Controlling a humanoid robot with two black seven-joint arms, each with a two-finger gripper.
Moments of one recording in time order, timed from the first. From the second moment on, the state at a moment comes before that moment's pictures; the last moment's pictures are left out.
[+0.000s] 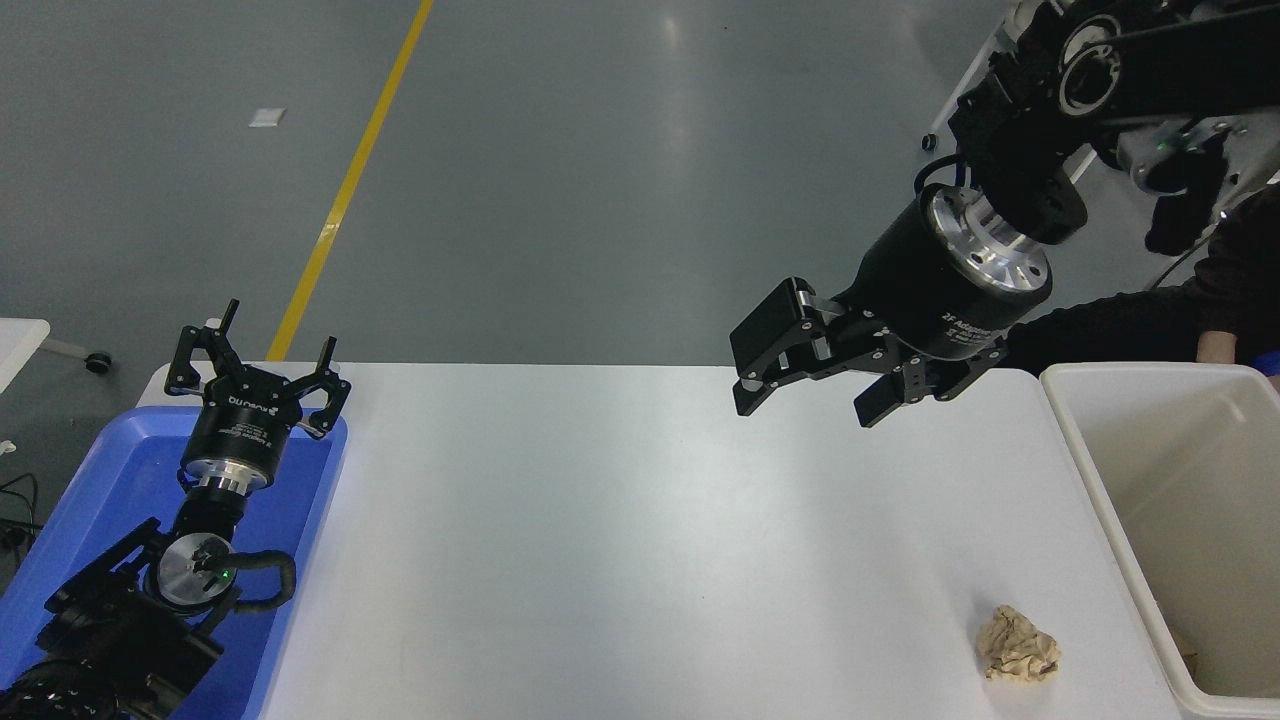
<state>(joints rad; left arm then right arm) -0.52 0.26 -0.97 -0.46 -0.11 -0.69 -0.40 2.47 -0.27 -1.17 1.59 0.11 0.78 0.02</state>
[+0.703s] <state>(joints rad) -0.53 0.26 -0.97 -0.46 -0.11 -0.69 -0.40 2.21 -0.38 -1.19 1.50 -0.11 0.69 0.02</state>
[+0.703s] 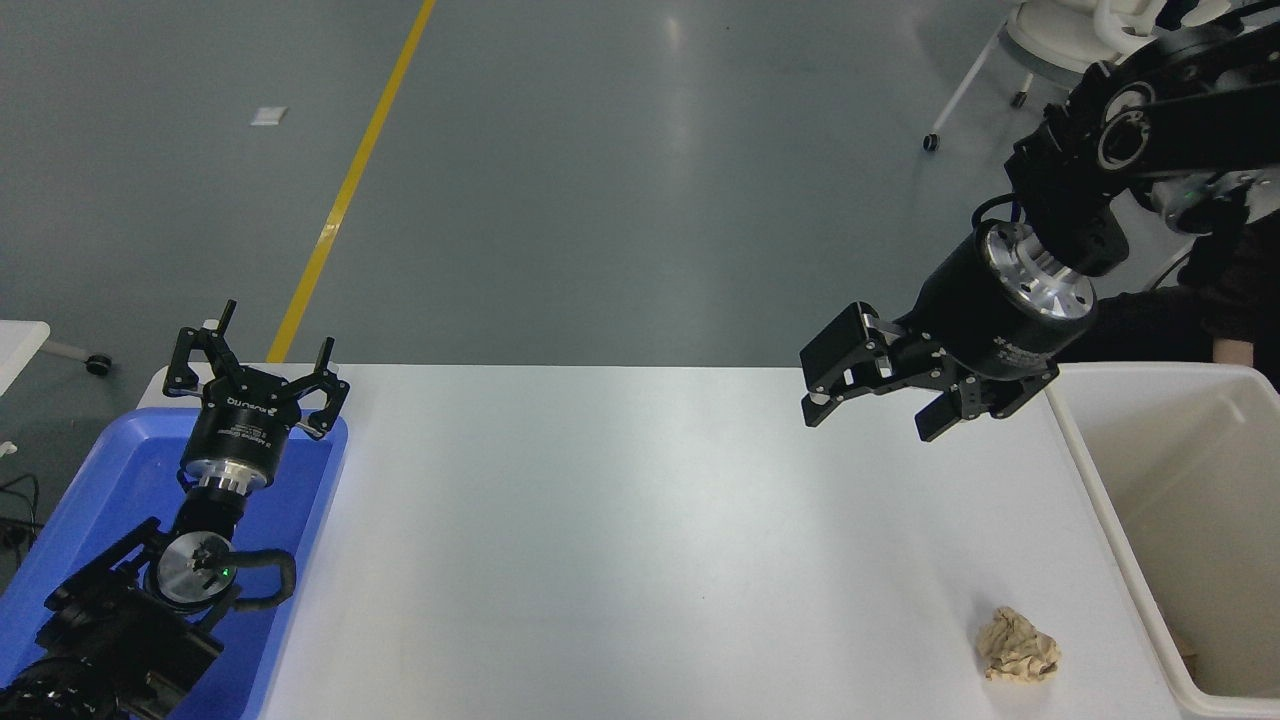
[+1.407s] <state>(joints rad) -0.53 0.26 -0.97 -0.46 -0.11 -0.69 -0.40 1.47 -0.88 -0.88 1.31 -0.76 0.53 0.03</state>
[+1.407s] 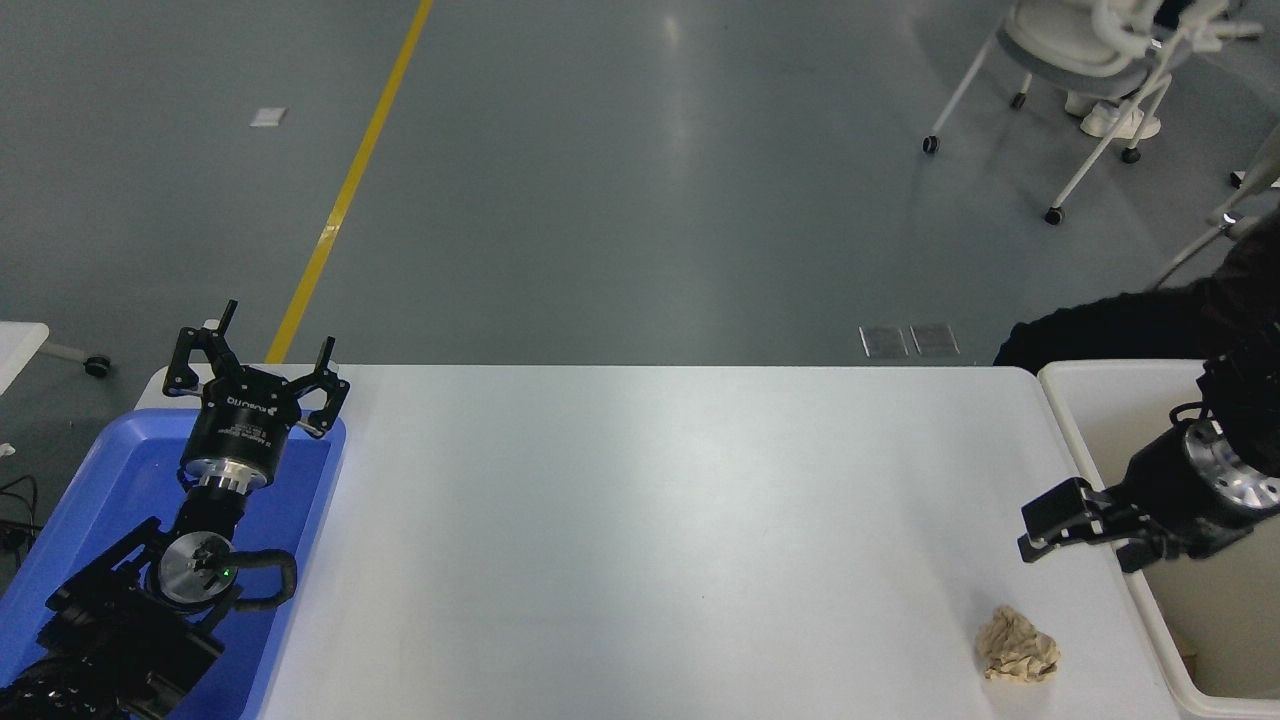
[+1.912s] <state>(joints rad) -0.53 0.26 -0.97 -0.46 -0.11 -0.69 -0.39 1.09 -0.78 -0.62 1.13 -0.83 0.43 0.04</state>
